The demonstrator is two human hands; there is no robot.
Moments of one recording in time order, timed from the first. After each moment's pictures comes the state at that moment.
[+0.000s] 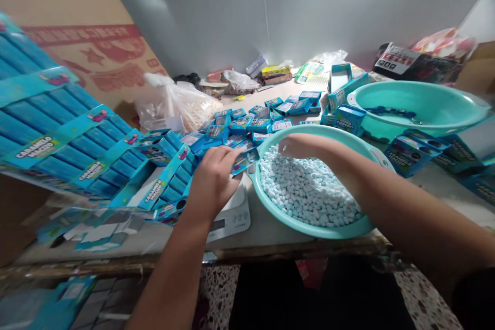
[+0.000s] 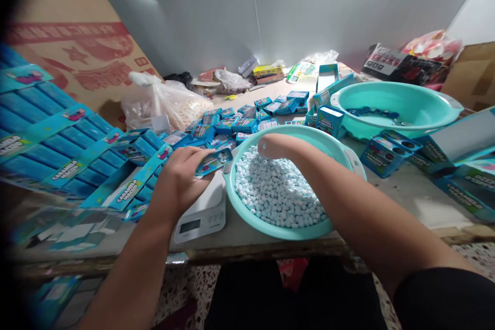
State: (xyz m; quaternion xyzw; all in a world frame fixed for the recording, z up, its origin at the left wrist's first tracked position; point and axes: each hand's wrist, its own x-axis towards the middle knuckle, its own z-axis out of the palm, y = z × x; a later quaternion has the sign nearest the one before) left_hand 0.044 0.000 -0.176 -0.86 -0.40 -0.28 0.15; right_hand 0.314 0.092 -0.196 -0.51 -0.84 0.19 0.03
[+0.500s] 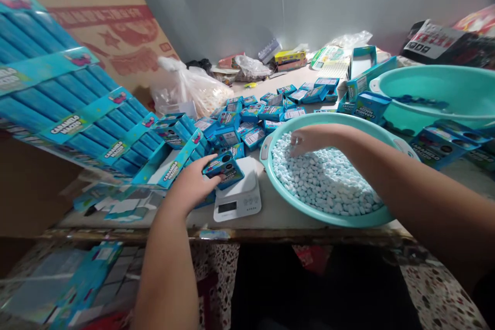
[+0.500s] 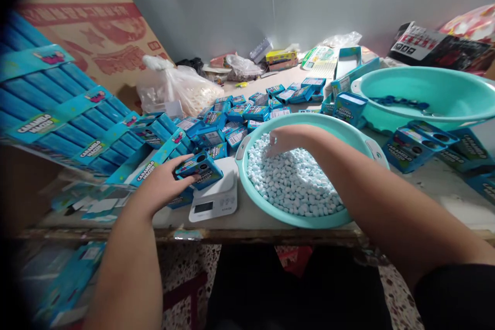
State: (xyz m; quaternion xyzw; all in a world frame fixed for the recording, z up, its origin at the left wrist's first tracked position) left_hand -0.033 -0.013 -0.196 -0.68 -0.69 -0.23 -0.10; right_hand 0.303 0.078 -0.179 -0.51 -0.83 0.20 -0.06
